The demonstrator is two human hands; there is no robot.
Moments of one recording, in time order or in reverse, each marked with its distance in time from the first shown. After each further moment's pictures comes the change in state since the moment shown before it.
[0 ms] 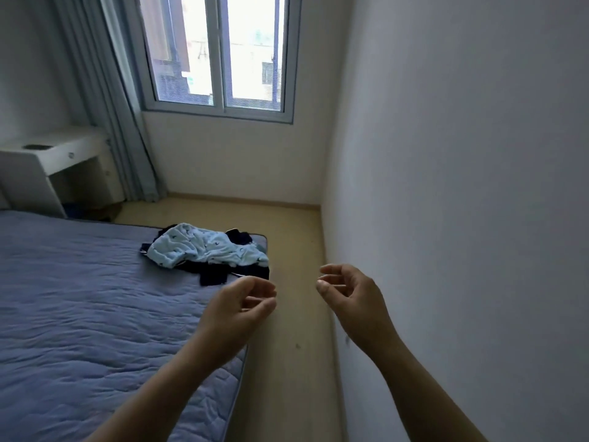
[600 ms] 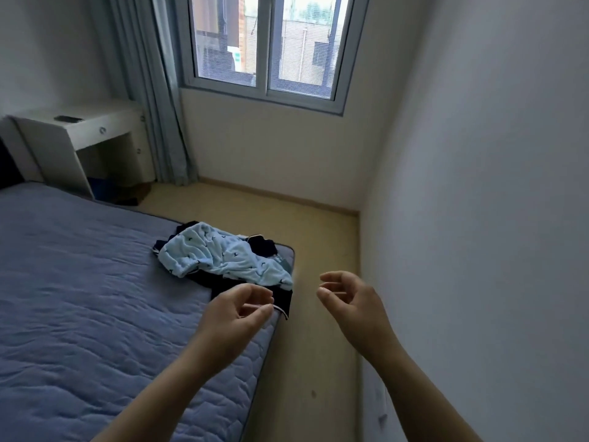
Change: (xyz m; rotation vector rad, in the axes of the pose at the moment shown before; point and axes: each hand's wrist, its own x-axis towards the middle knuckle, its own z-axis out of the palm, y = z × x) left_hand 0.268 -0.128 -0.018 -0.077 0.188 -0.216; right_hand 0.312 0.080 0.101 0.007 -0.248 -0.025
